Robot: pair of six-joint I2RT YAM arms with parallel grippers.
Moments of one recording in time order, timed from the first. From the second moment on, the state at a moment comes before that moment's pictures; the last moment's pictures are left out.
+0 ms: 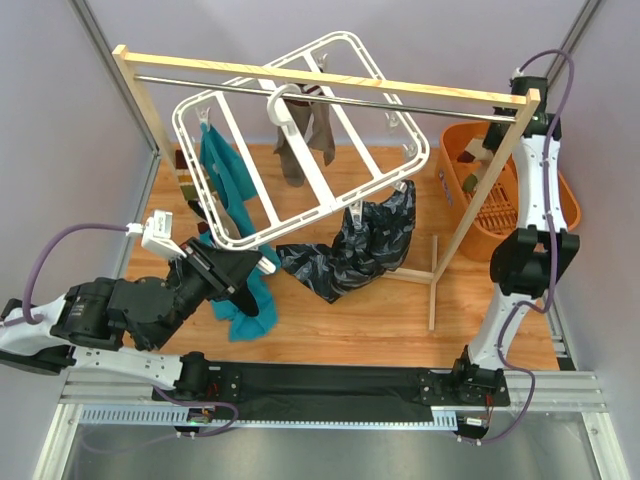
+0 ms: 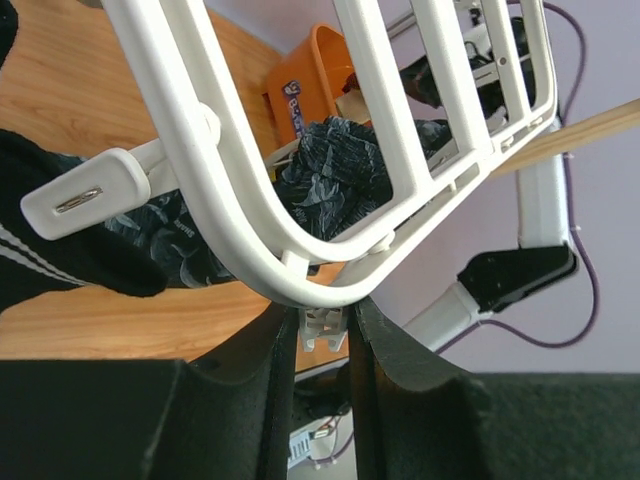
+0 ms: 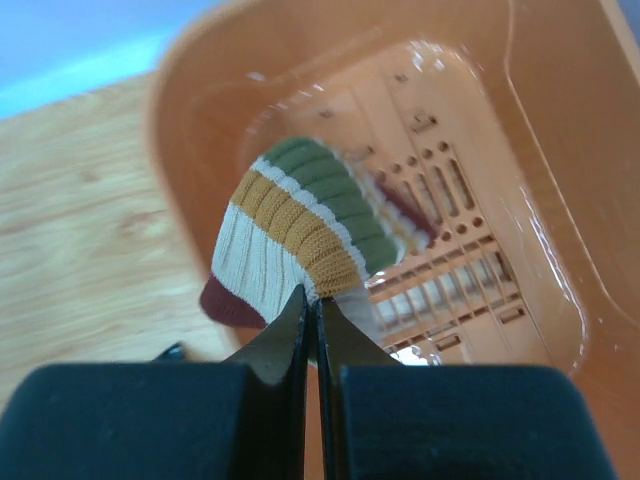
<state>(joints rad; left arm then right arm) -1.64 0.73 1.29 -0.85 -1.10 -1.18 -0.16 1.96 2.19 -0.91 0.03 0.15</state>
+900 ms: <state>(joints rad) -1.64 0.78 1.30 -1.01 -1.08 -1.32 -0.24 2.07 1.95 -0.87 0.07 0.81</state>
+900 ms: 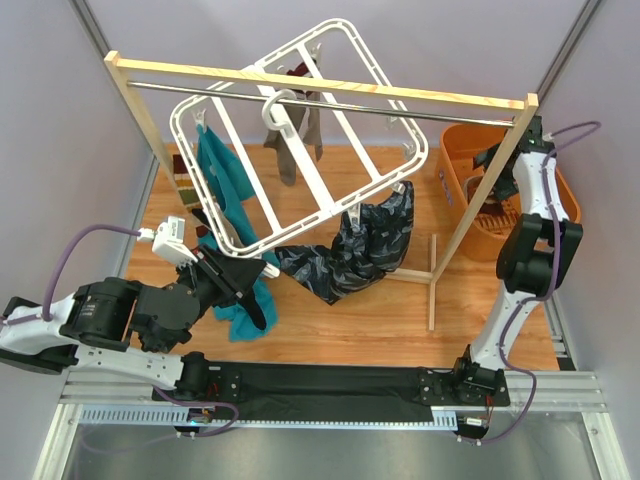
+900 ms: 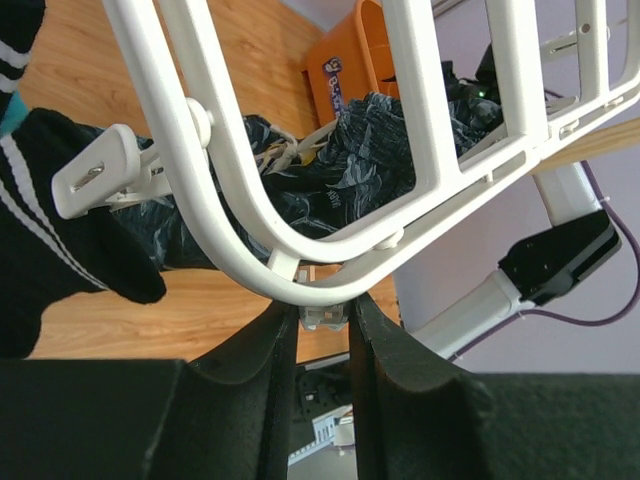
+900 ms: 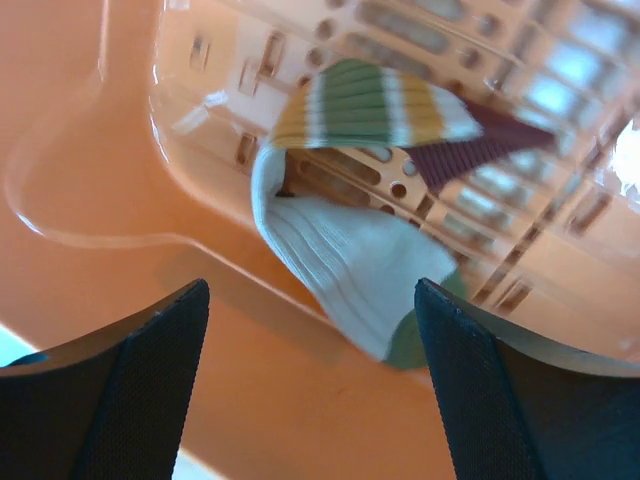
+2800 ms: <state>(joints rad) -1.64 0.77 1.33 -1.06 -1.08 -1.36 -0.25 1.99 2.09 -0.62 0.17 0.76</state>
